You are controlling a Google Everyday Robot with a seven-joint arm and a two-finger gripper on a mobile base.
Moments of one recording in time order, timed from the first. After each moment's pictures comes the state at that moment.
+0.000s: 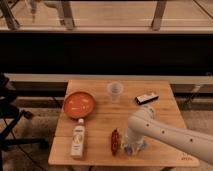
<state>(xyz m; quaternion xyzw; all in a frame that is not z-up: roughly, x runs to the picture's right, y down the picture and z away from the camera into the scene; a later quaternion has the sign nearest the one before) 0.114 0.293 0.743 -0.30 -0.26 -0.48 0.79</state>
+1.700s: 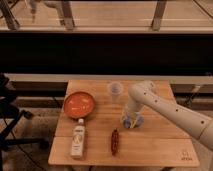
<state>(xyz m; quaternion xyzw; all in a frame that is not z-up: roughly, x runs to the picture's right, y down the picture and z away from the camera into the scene) 0.133 0.183 0.826 -0.29 -0.27 -0.44 0.81</state>
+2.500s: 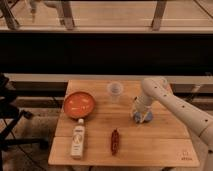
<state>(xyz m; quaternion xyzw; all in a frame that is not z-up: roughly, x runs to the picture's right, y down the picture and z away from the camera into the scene) 0.202 0.157 0.854 -0.30 -0.25 -0.37 0.84</state>
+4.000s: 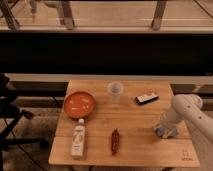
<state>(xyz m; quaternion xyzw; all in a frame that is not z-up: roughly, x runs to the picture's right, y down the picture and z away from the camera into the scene) 0.328 0.235 0.803 -0.29 -0.21 -0.33 0.87</state>
